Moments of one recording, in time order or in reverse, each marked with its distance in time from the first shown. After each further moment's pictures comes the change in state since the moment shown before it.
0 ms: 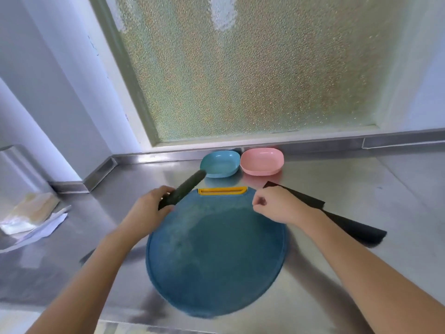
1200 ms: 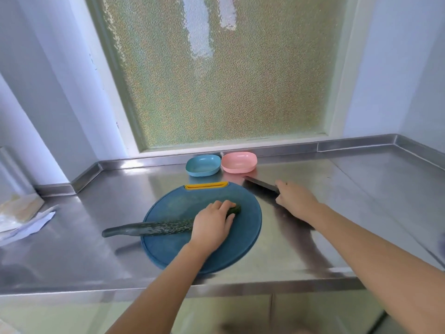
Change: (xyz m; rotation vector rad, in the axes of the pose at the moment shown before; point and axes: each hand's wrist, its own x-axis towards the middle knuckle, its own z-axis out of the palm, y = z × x) left_hand -0.062 0.101 0.112 0.165 0.161 0.386; right_hand -0.080 0.038 -0.013 -0.254 0.172 0.339
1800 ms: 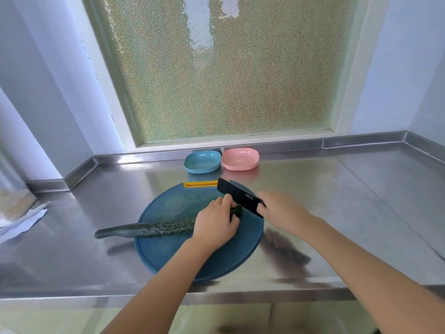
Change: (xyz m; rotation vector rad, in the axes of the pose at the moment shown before) left_hand 0.014 0.009 0.004 -0.050 -0.033 -0.059; right_hand -0.023 -0.038 0.010 0.102 -0.023 -0.184
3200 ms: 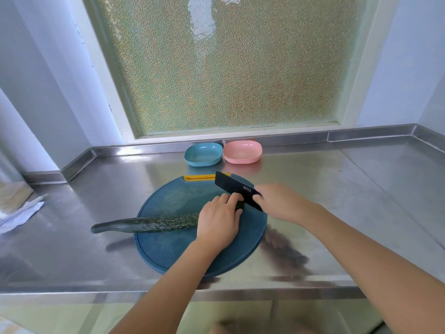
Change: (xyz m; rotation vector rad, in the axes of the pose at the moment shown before) left_hand -0.004 -0.005 0.019 0.079 0.185 0.096; right_hand 0.010 -0.017 -0.012 -0.038 -0.101 -0.010
